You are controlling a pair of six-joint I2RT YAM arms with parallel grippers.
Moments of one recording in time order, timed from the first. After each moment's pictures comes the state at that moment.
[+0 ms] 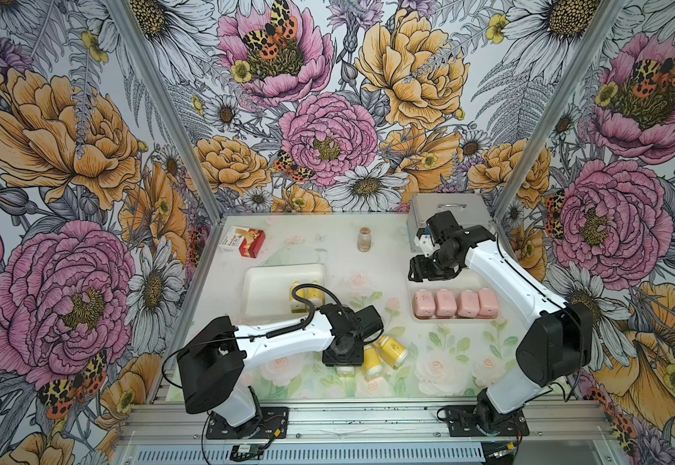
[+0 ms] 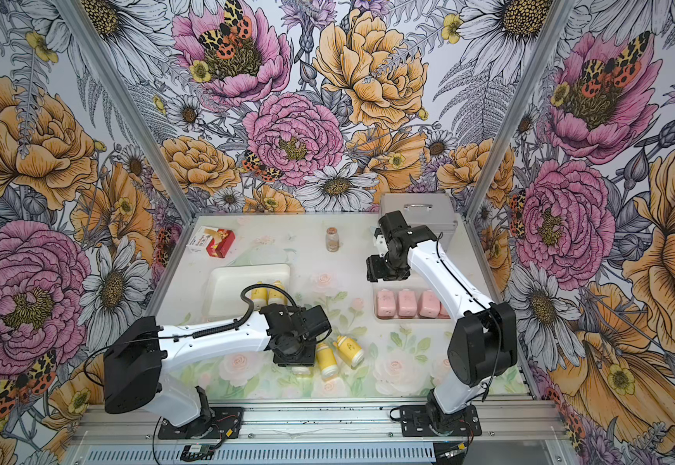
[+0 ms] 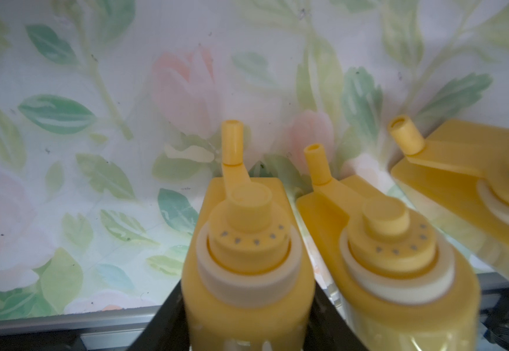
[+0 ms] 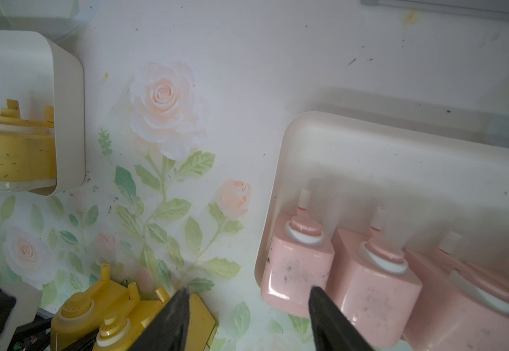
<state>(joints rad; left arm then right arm) -1.09 1.55 1.04 -1.00 -0.03 -1.07 0.32 1.63 1.49 -1.11 -0.18 0.16</state>
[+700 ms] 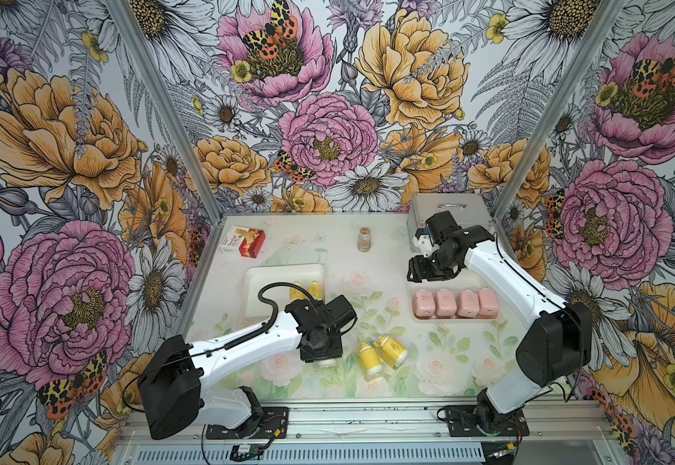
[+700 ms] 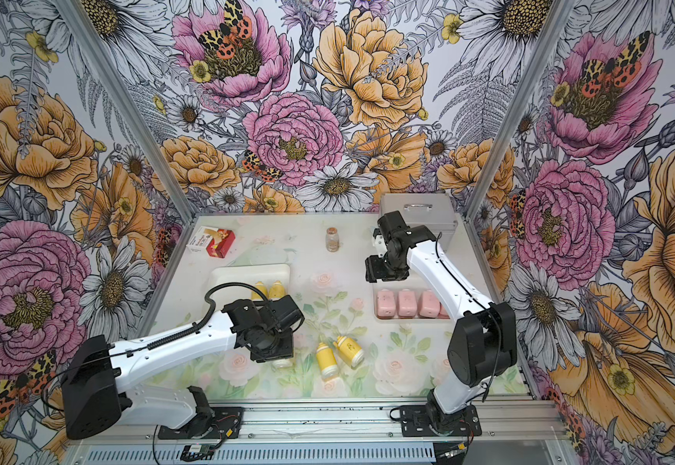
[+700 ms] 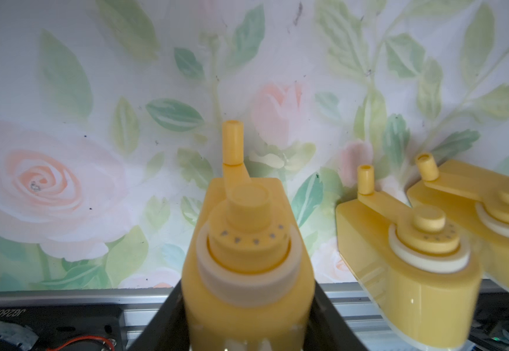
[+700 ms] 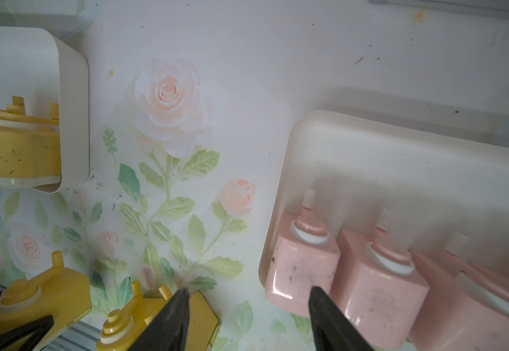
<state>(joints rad) -0.92 1.32 0.95 -1.07 -0.04 -1.06 0.32 1.63 1.49 -1.11 -0.19 0.16</state>
